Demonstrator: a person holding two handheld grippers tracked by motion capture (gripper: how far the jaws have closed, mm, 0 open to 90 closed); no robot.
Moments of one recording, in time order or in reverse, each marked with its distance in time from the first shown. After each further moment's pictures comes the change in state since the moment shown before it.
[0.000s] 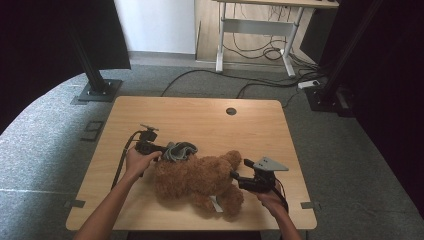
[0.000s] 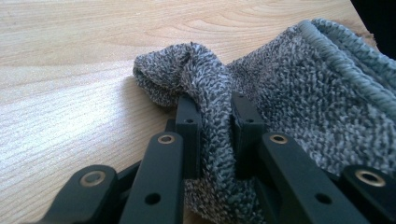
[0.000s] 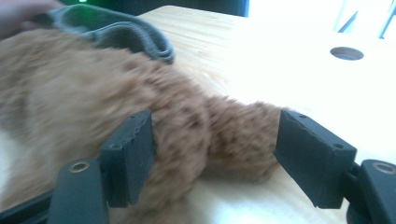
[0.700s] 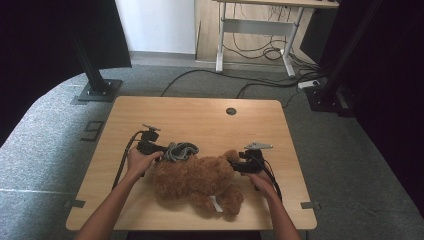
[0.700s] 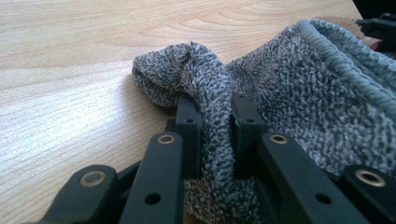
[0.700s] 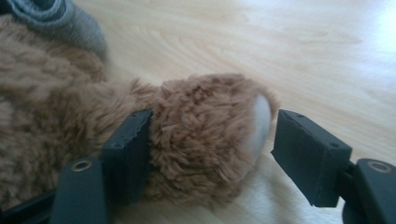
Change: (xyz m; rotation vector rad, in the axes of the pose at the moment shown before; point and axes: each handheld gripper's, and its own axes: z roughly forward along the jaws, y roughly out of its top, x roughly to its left) left arm -0.002 0.001 0.005 0.006 -0.004 0.007; right arm -0.050 -0.013 0.080 0.210 0.009 0.132
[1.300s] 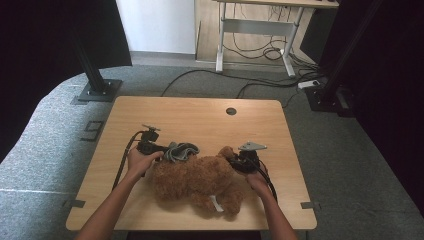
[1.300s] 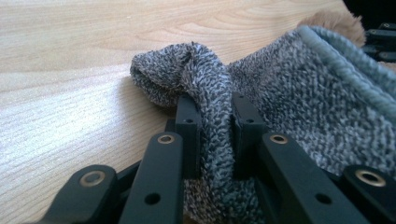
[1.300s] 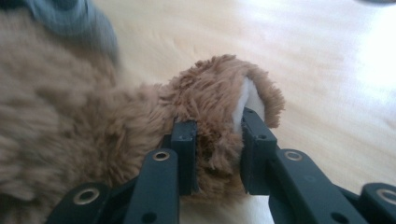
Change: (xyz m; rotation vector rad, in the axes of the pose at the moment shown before) left arm 0.000 0.000 -0.004 -0.024 -0.025 -0.005; right arm 0.016 0.008 0.003 -0.067 -0.014 -0.063
